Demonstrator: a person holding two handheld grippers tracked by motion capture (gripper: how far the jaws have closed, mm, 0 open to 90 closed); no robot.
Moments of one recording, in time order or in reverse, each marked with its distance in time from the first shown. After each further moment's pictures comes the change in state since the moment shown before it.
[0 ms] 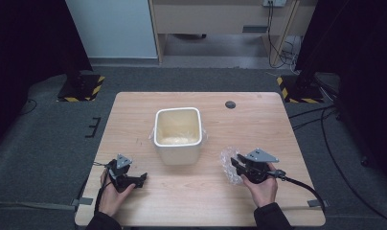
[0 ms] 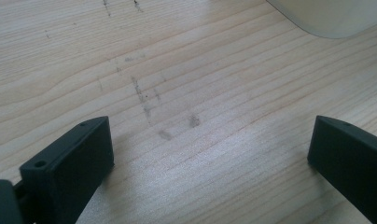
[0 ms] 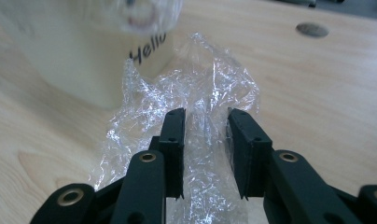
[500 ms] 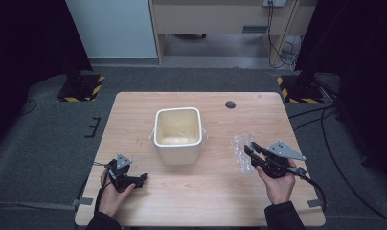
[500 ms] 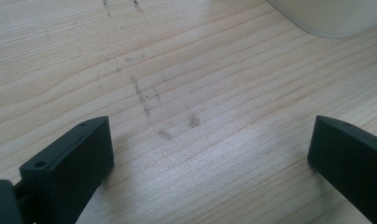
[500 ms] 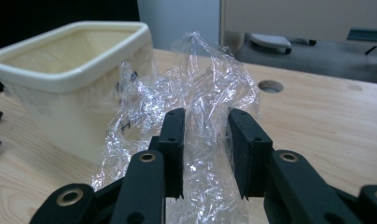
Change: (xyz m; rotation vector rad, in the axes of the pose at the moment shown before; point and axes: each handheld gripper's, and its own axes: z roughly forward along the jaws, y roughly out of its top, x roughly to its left) left arm 0.000 0.000 0.000 0.000 0.000 0.000; right arm -0.021 0.029 -0.043 -0.183 -0.027 0.056
